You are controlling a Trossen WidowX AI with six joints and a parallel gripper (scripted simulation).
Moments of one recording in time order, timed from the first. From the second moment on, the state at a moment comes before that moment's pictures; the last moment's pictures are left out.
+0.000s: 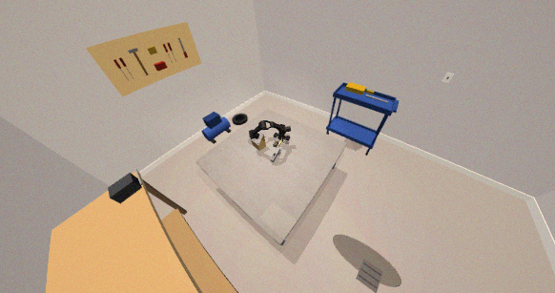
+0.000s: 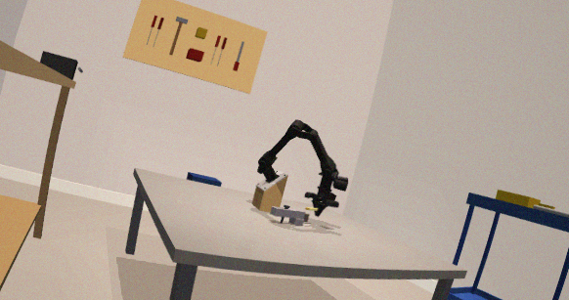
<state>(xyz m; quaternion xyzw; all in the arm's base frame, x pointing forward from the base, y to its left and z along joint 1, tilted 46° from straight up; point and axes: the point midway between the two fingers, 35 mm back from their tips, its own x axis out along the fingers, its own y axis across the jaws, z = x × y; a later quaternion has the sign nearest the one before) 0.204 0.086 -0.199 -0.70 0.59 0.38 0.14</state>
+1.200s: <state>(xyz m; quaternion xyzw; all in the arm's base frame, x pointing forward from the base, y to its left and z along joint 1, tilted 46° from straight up) 0.206 0.093 -0.193 -0.70 0.59 0.38 0.14</state>
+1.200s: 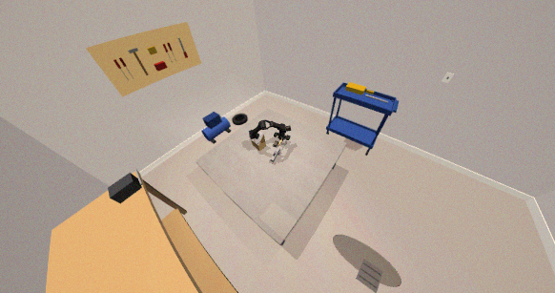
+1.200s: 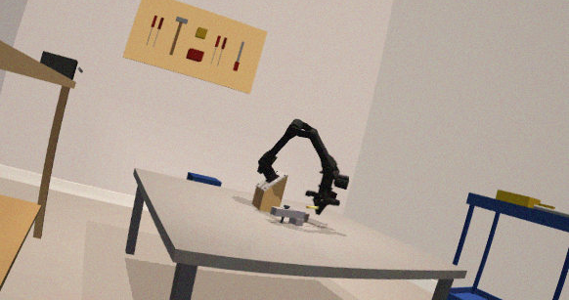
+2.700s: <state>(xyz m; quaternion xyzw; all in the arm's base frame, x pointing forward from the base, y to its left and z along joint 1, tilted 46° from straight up) 0.143 0.083 -0.187 -0.69 0.59 0.39 0.14</state>
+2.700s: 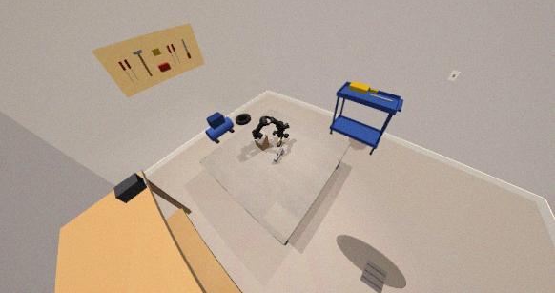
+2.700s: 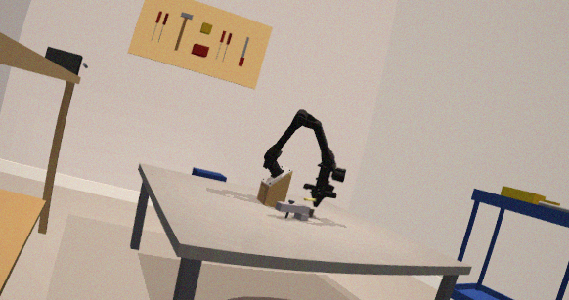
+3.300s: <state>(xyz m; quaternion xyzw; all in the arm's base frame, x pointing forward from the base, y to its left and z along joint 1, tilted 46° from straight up) 0.138 0.075 -0.197 -0.69 0.59 0.39 0.15</state>
